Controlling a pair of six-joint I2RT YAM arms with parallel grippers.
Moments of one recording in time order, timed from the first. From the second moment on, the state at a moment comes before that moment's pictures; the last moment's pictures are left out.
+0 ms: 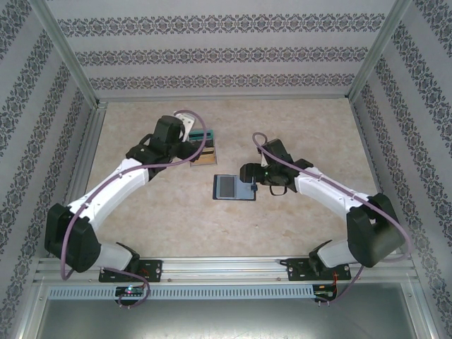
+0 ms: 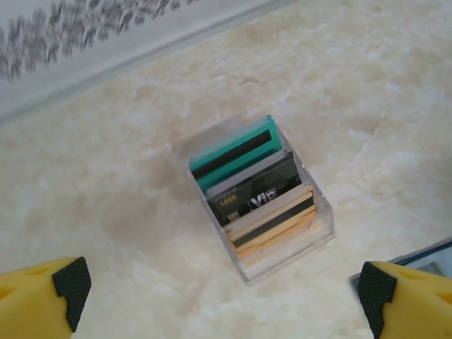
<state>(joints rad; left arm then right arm) -0.45 1.38 1.13 -0.42 -0.19 -0.04 0.52 1.43 0.89 -0.43 -0.15 0.54</state>
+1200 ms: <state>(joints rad) -0.58 1.73 0.93 -0.16 0.38 -0.87 0.56 1.63 0.84 -0.39 -0.09 0.55</state>
